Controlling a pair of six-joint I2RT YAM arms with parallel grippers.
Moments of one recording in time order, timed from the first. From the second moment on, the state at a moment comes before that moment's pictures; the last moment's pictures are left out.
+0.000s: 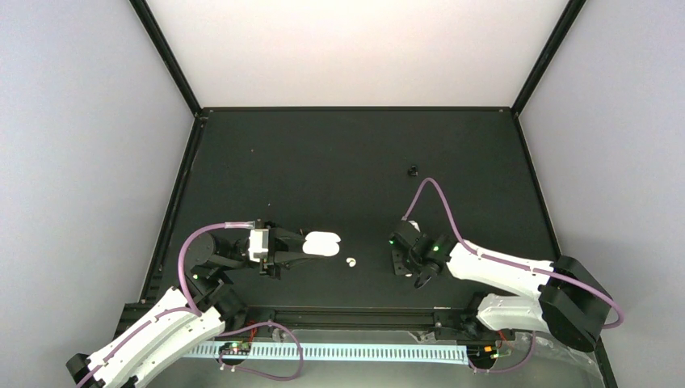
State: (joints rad) left arm -0.73 0.44 0.45 0.33 0.77 -0.13; right arm 0.92 1.19 0.56 -0.58 0.13 0.74
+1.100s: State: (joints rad) left arm -0.73 0.44 0.45 0.33 0.77 -0.13; right arm 0.92 1.16 0.54 -0.65 0.23 0.80
